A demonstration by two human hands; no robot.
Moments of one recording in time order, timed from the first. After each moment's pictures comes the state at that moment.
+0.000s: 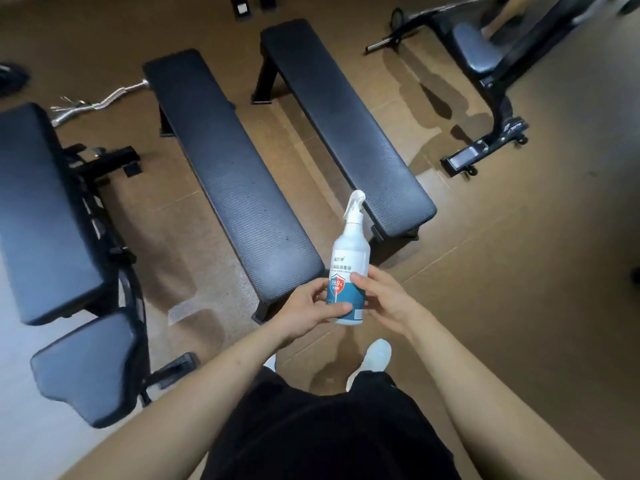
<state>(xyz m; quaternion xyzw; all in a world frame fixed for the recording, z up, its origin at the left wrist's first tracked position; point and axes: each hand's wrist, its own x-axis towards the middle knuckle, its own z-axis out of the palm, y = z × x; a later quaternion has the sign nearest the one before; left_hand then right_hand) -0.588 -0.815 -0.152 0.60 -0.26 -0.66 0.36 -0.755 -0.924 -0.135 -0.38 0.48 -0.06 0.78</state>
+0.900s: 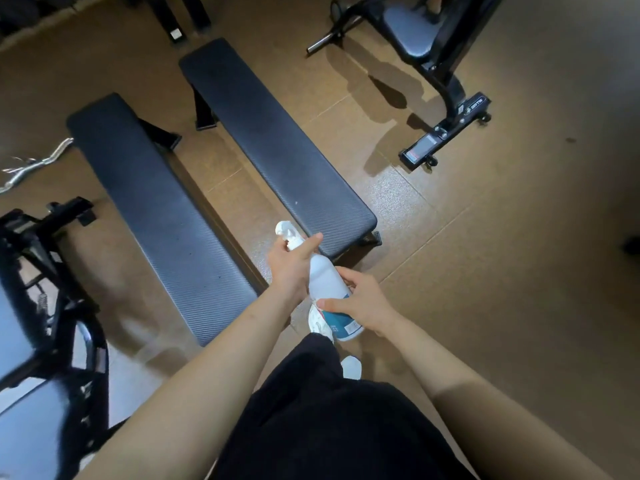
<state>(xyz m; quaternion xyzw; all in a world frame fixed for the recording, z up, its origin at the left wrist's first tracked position) -0.765 -1.108 -0.139 0.71 -0.02 -0.48 0.52 -0.922 -1.113 -0.133 -0.59 0.50 -0.04 0.63</state>
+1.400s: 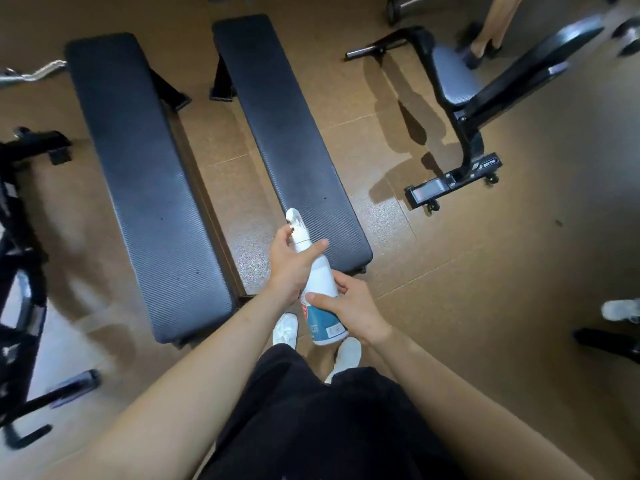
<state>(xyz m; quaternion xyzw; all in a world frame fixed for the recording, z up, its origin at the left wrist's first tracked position) -0.707 -1.177 -0.164 0.70 -0.04 -0.44 0.56 -0.852 -1.202 -0.137 -0.57 0.50 0.01 0.65</state>
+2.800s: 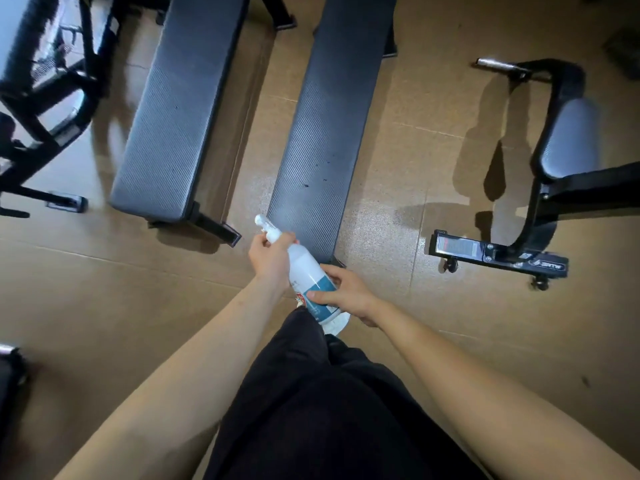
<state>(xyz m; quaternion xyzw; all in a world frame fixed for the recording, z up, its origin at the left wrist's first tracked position) -0.898 -1.364 -0.213 0.63 0.42 -0.22 0.62 -0.995 -1.501 -0.209 -0.65 0.26 0.36 0.61</state>
